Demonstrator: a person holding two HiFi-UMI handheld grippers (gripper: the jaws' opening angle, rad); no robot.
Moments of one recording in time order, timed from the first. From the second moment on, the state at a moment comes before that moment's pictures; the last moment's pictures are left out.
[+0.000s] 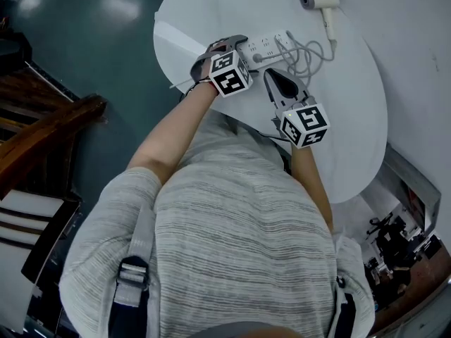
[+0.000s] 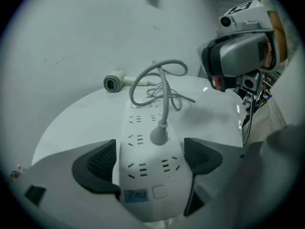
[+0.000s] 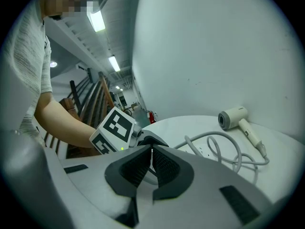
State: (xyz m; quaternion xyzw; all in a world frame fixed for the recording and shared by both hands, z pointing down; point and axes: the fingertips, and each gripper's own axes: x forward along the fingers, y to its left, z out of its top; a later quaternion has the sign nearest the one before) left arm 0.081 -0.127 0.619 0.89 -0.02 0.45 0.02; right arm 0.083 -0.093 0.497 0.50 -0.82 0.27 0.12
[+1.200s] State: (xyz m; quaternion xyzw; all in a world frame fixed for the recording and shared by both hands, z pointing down) left arm 0.086 -0.125 0.628 0.92 -0.04 0.39 0.06; right arm 0.074 -0.115 0.579 0.45 -0.78 0.29 0.33
